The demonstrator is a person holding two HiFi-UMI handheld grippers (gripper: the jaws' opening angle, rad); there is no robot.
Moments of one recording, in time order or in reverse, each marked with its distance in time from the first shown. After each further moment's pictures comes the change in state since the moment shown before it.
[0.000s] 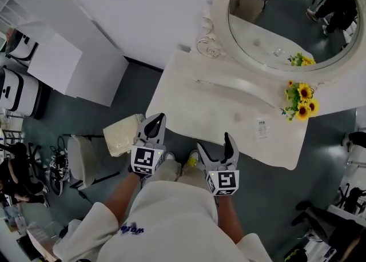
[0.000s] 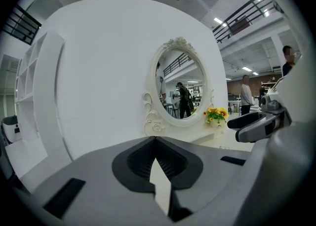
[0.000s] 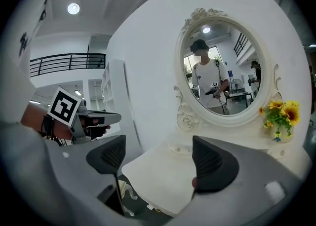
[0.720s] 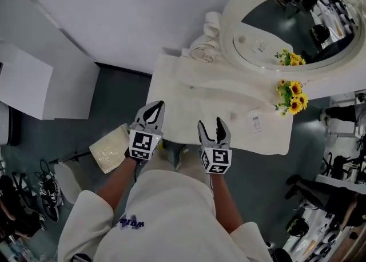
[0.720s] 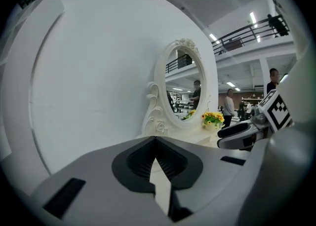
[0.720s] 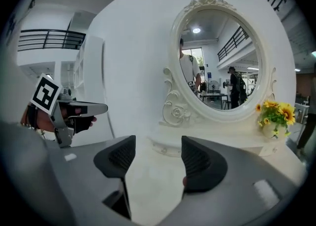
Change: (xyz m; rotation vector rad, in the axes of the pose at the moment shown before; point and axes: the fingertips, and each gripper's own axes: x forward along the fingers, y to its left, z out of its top) left arm 0.102 0.091 -0.022 -0.062 -0.038 -0.260; right arm 0.129 -0.014 -0.022 -0.018 0.086 -0.307
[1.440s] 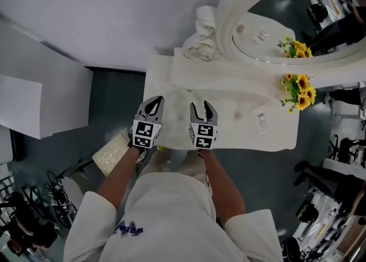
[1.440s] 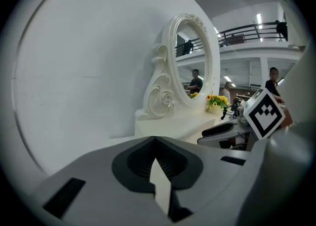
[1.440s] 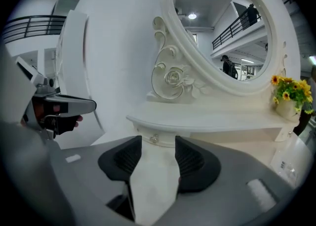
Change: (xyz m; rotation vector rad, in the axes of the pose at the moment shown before) left arm 0.100 0.034 -0.100 -0.023 0.149 -0.082; right arm 0.142 -0.028 -0.083 0.021 0.166 -0.117
